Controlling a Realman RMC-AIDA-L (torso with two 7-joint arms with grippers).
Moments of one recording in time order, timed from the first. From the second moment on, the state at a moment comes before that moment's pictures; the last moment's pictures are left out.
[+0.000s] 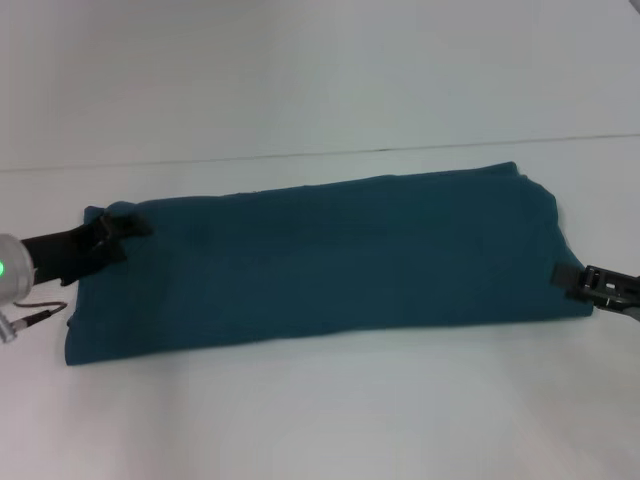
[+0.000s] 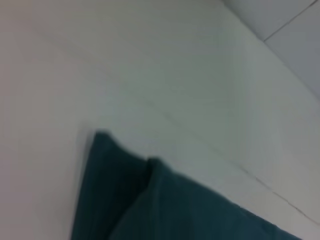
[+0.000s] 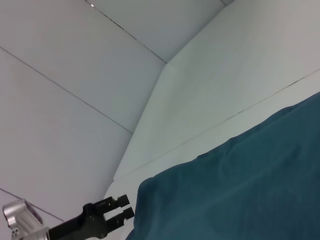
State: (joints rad) left arm -0.64 -2.10 0.70 0.64 2.17 0.88 -2.55; right arm 0.36 1.94 -0.57 -0.58 -1.87 -1.58 2.01
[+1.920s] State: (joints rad) left arm -0.55 -2.10 0.63 0.64 2.18 0.89 -2.50; right arm 0.35 1.94 -0.57 -0.58 -1.87 -1.58 2.01
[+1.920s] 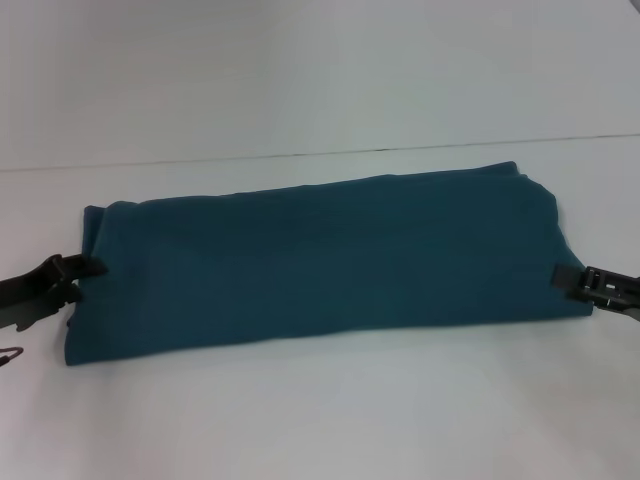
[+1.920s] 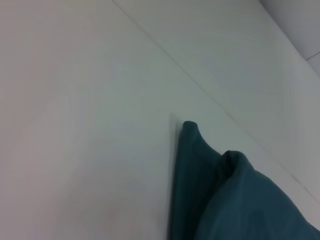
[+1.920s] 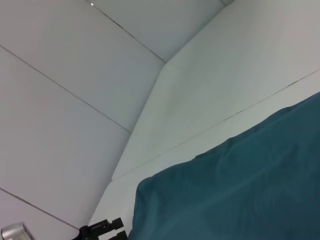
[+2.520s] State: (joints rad) left arm -0.56 -2.10 0.64 0.64 2.19 0.88 -2.49; right arm 0.35 1.94 -0.57 -0.58 -1.87 -1.58 2.01
